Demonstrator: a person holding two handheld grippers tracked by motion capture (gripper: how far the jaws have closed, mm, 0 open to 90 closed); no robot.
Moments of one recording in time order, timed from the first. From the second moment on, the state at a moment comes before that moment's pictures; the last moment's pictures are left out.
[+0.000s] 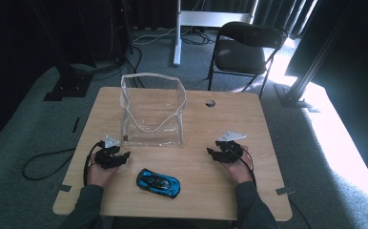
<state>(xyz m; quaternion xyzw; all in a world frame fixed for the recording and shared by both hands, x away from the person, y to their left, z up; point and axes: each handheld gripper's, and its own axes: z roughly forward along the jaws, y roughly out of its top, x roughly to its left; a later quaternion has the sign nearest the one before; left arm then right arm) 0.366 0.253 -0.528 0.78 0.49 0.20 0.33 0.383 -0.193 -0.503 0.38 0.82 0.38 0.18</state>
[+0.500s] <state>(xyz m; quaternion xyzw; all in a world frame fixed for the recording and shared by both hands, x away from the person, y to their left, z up) 0.382 0.260 -0.521 0.76 0.50 0.21 0.36 0.392 -0.165 -0.494 0.35 0.84 0.38 0.19</state>
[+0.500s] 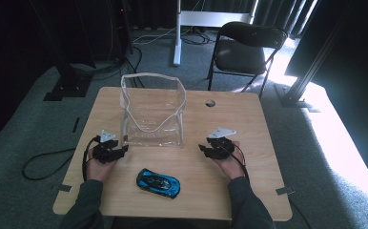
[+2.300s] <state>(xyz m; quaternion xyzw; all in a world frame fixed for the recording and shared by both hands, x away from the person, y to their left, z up) 0.385 0.231 -0.450 0.75 0.42 0.30 0.42 0.422 -0.116 -0.436 0.29 0.82 0.46 0.18</state>
